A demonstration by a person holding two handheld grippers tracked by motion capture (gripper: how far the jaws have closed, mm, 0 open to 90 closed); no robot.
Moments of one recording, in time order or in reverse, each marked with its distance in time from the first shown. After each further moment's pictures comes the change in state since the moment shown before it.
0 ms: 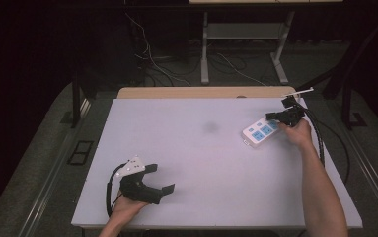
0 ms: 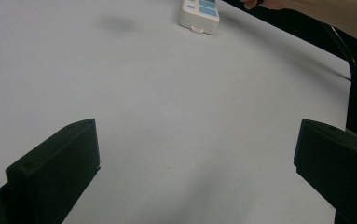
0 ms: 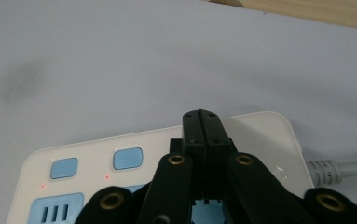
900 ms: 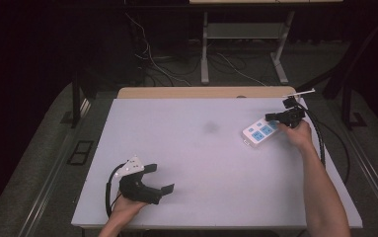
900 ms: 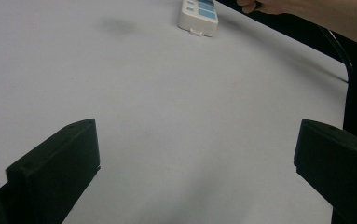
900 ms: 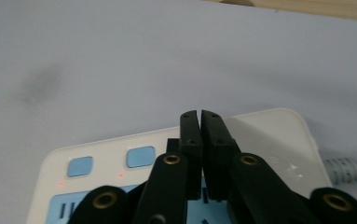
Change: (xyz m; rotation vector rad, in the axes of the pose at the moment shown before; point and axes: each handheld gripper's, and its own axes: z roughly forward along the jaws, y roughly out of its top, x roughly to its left) left arm 0.001 0.000 -0.001 -0.006 -0.006 -0.003; right arm 0.000 -0.003 -0.001 -0.015 0.061 0.029
